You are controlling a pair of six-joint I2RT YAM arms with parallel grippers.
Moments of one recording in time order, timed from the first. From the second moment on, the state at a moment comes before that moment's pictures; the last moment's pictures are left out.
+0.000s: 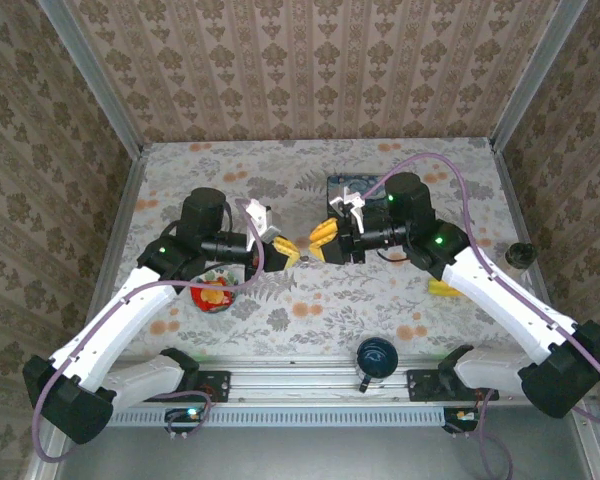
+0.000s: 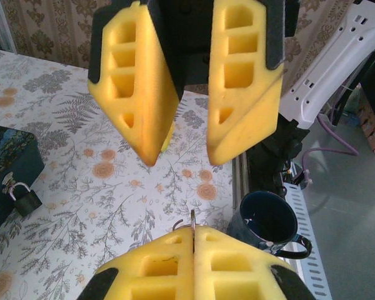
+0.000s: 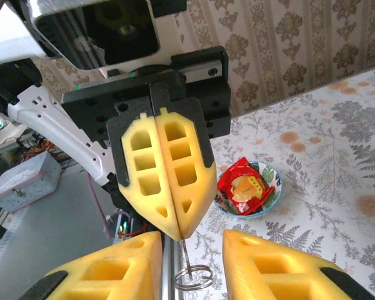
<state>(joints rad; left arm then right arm) -0.60 1.06 1.02 -0.48 0.94 0.25 0.56 1.21 1.09 -0.25 -0.92 0.03</state>
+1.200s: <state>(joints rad) -0.59 1.04 1.01 -0.38 0.94 0.20 0.59 1.29 1.12 -0.28 -0.97 0.00</state>
